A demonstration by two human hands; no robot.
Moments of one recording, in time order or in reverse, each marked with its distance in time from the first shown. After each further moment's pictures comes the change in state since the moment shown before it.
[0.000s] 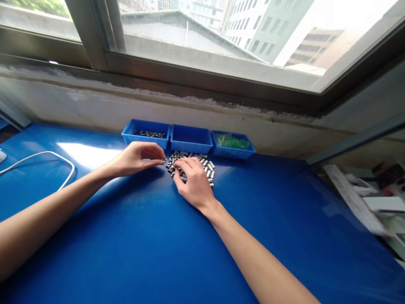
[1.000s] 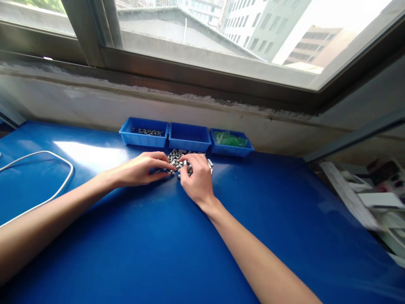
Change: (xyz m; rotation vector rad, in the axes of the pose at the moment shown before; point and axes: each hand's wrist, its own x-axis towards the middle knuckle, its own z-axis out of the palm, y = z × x) left_hand -0.006 0.002 0.019 0.430 -0.217 0.316; right_hand 0.001 -0.002 -0.005 -0.012 0.155 0.160
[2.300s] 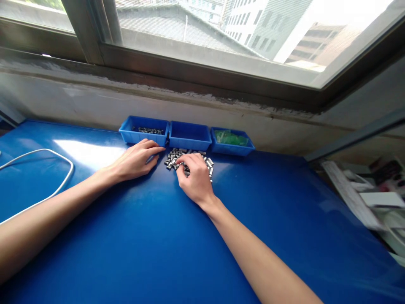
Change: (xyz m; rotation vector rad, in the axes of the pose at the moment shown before) left_hand -0.006 -0.017 -0.002 0.444 0.116 -0.252; right_hand 0.000 0.003 0.004 0.028 -0.043 -0.089
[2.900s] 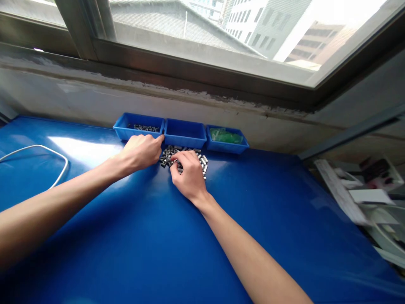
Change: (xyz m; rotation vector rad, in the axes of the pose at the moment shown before) left_hand 0.042 0.050 -0.019 0.296 -0.272 -0.309; right_hand -0.001 -0.001 0.000 0.002 0.011 -0.015
